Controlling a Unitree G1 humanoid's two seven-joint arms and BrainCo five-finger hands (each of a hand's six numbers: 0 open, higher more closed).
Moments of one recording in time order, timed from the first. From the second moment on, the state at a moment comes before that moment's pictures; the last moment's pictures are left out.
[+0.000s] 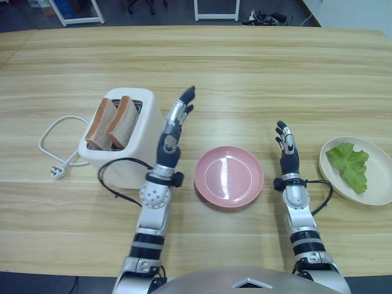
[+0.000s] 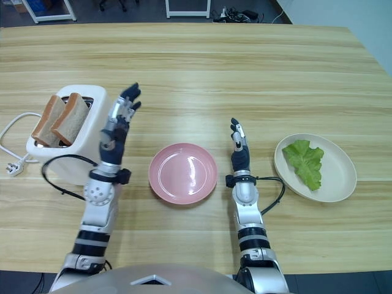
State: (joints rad) left arm -0.02 0.16 -0.06 -0.19 -0.12 -0.54 -0.16; right arm -0.13 -0.06 -0.03 0.41 -0.11 -0.41 -0.08
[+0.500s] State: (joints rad) left arm 0.11 0.49 0.53 -0.37 0.46 -0.19 0.10; right arm -0.17 -0.04 -0.01 0.53 -0.12 -0.42 -0.12
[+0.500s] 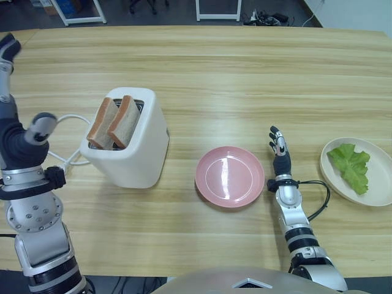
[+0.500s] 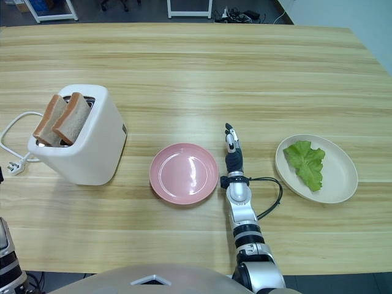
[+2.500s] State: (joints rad) left arm -0.02 0.32 -0.27 -0.14 0.25 -0.34 0.20; right arm -0.18 -0.05 -0.01 0.57 -0.12 -0.37 -0.11
